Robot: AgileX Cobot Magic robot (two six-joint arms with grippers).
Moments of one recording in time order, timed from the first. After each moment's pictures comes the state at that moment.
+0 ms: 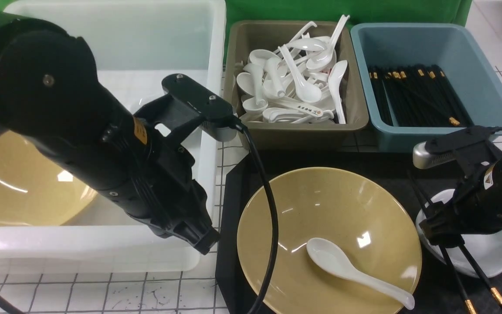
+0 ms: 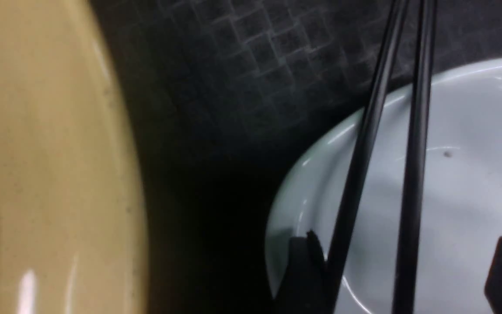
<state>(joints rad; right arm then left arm) 0.25 1.53 -0.84 -0.09 0.66 0.06 -0.60 1.35 -1.13 -0.17 1.08 0.28</state>
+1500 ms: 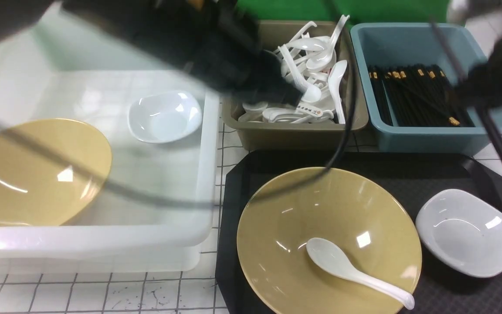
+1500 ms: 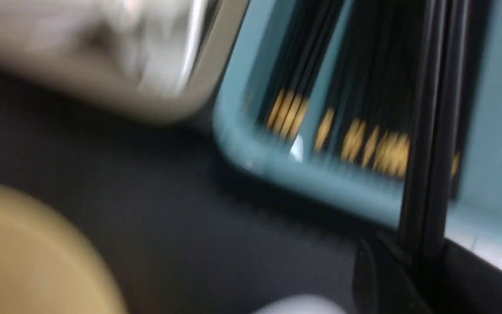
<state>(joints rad) 0.19 1.49 -1.37 -0.12 0.85 0.01 -0.60 1.56 -1.60 -0.28 0.89 0.30</state>
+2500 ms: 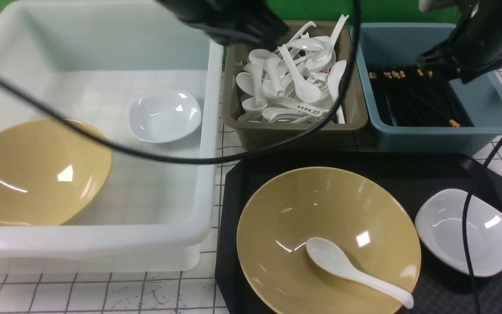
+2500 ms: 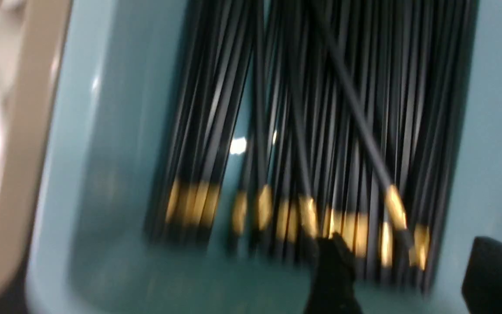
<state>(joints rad) 0.08 1.99 -1.88 -0.09 1.14 -0.06 -0.60 1.45 -1.69 -0.13 1.09 0.30</state>
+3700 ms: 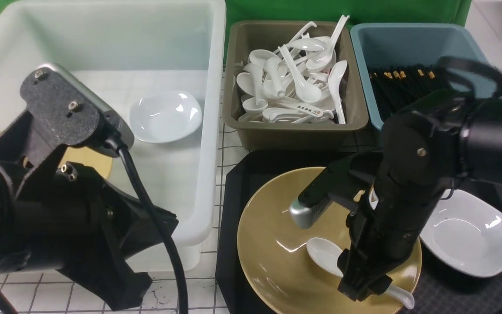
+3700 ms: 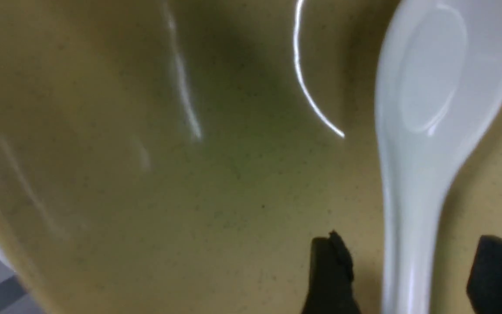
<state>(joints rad) 0.65 1.70 -1.12 0.08 1.06 -0.22 -0.60 0.90 -0.87 -0.24 0.85 0.26</state>
